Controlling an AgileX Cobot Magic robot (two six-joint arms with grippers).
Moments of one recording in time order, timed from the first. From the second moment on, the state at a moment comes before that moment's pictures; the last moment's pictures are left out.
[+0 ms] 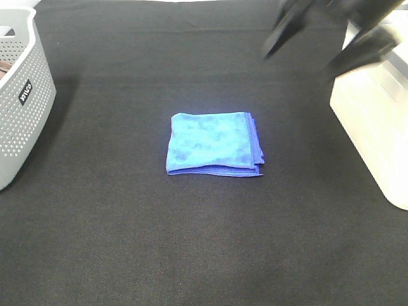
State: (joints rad) left arm 0.03 0.00 -0.50 -0.06 1.05 0.03; right arm 0.22 1.77 -1.49 0.44 1.02 -0.06
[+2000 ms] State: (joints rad) left arm 0.03 0.00 -0.50 -0.06 1.05 0.03; right arm 0.34 2.40 -1.81 0.68 0.88 -0.21
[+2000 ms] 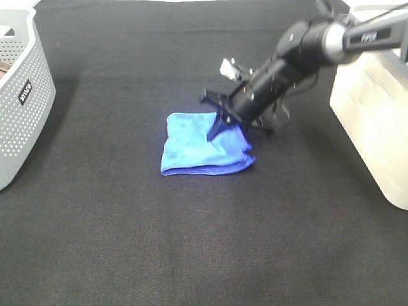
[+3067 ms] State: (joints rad) left arm 0.03 0.00 -0.50 -0.05 1.05 0.03; right arm -0.34 1.92 -2.16 0.27 1.21 -0.12
